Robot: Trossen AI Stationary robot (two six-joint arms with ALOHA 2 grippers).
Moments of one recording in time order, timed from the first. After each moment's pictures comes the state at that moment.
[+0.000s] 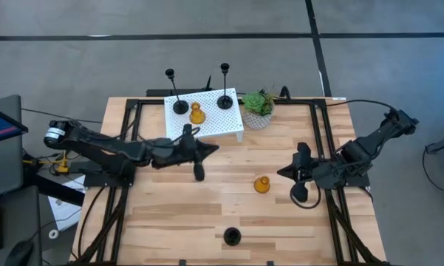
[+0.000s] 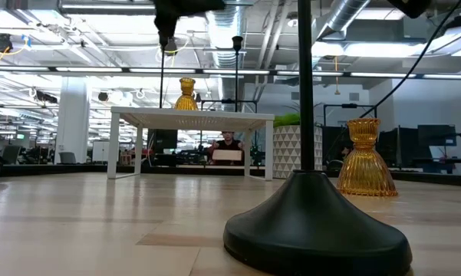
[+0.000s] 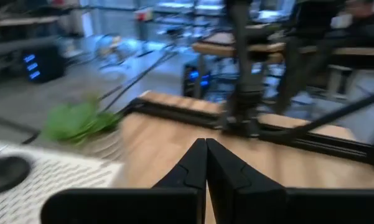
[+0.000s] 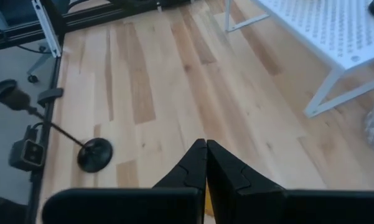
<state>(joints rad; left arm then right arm) -0.19 1.08 0.81 0.35 -0.46 -0.06 0.61 0.99 1.01 -0.79 0.57 0.66</state>
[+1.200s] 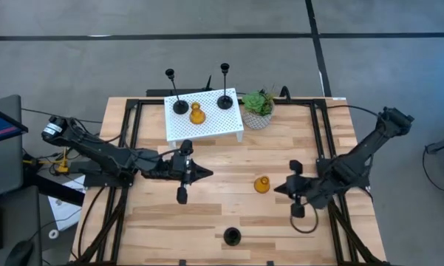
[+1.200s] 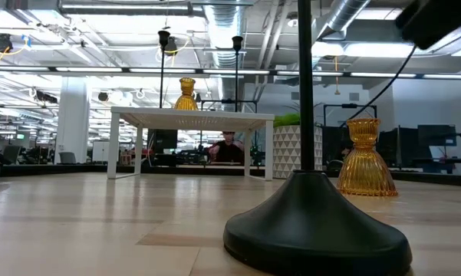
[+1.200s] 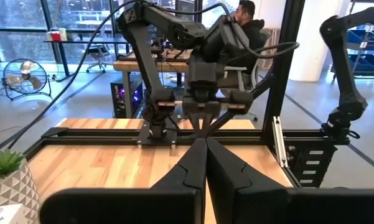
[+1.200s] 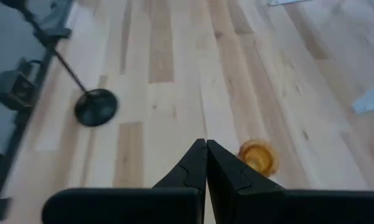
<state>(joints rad) -0.38 1.01 0.80 0.36 -0.33 0.02 0.73 1.06 0.75 -0.52 0.59 0.57</state>
